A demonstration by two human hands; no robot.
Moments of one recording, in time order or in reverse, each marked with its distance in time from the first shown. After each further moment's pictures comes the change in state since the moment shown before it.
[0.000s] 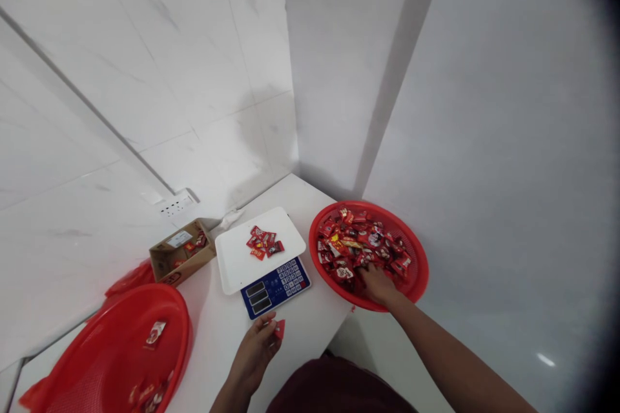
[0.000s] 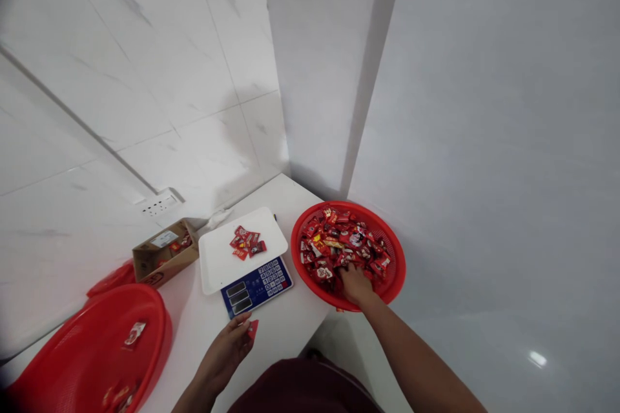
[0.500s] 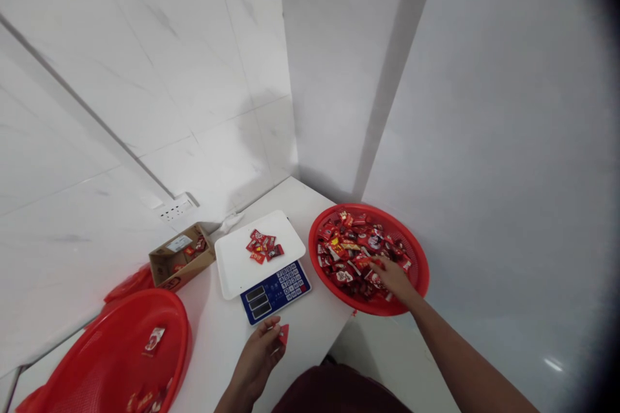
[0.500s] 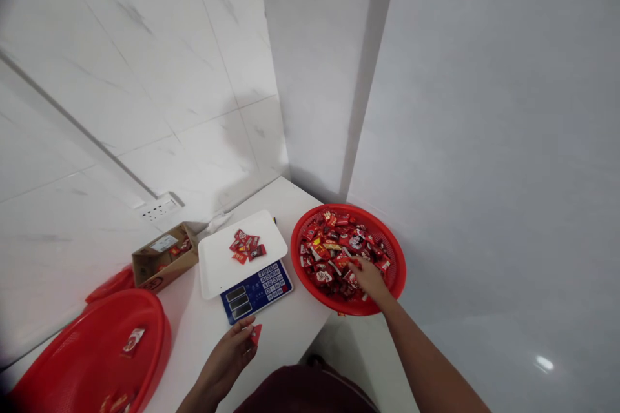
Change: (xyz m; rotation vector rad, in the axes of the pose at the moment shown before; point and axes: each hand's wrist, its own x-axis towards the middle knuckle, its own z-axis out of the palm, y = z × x) left_hand 0.000 0.000 0.008 0.017 -0.008 -0.038; right_hand 0.005 0.021 -0.025 0.427 0.279 -0.007
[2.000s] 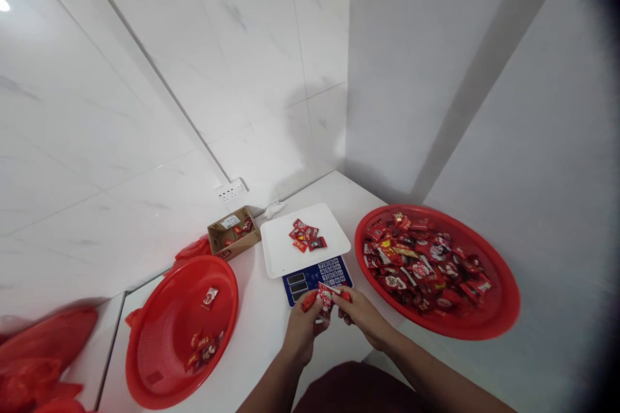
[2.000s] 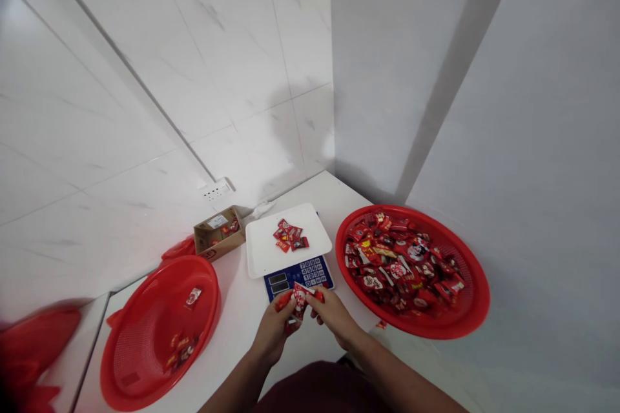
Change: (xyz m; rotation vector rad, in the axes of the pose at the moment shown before) left_hand -0.004 0.005 0.012 -0.033 -0.033 0.309; right_hand -0.104 -0.127 0.133 0.613 -0.626 0.128
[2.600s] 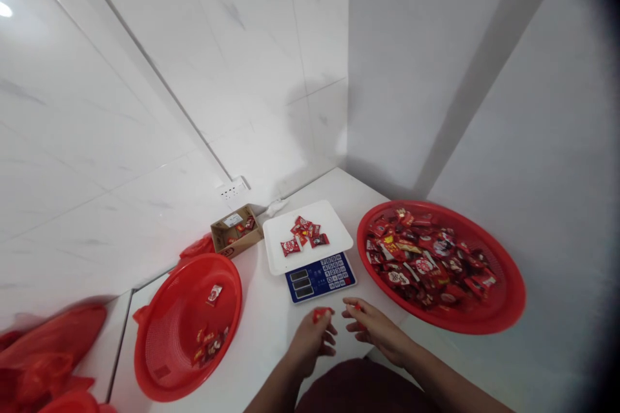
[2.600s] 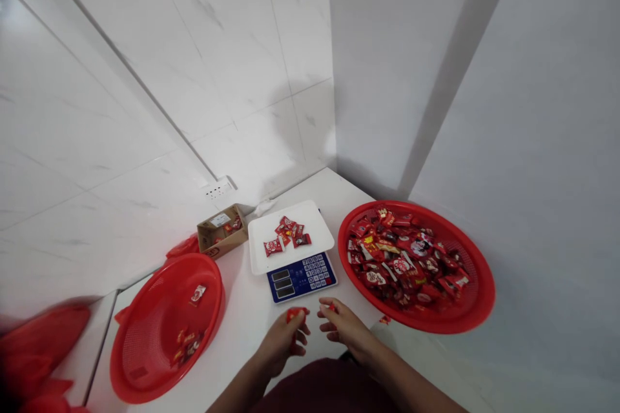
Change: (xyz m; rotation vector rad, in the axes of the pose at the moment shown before) left_hand -0.009 -0.023 -0.013 0.208 -0.041 -0.177; right_hand -0.024 0.023 -0.016 0.161 -0.015 0.278
